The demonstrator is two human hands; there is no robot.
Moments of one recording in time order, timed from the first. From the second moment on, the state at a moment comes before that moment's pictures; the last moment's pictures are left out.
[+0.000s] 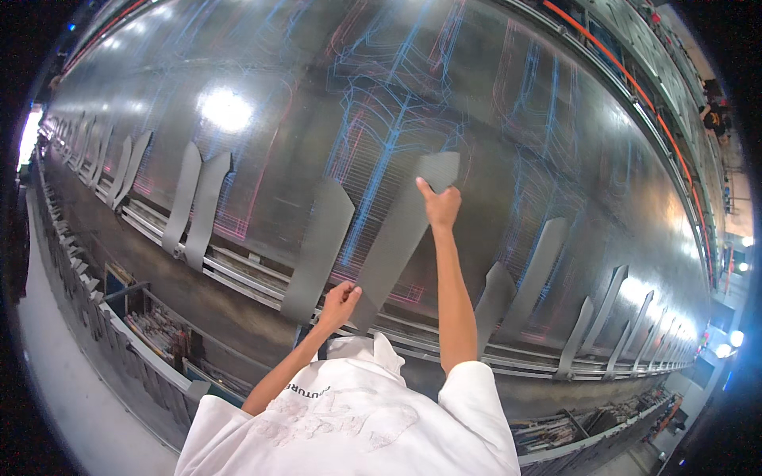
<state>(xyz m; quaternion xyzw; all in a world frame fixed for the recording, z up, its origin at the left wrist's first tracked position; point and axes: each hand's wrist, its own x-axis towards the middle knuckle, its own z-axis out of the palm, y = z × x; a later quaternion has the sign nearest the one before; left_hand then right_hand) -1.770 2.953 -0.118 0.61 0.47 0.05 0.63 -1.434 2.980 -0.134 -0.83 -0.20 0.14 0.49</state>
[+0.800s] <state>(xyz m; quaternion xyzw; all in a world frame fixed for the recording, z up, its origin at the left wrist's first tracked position) -1.763 2.979 -0.133 0.66 0.54 0.10 0.51 -1.449 3.037 -0.189 -0.89 -0.20 0.14 0.40</state>
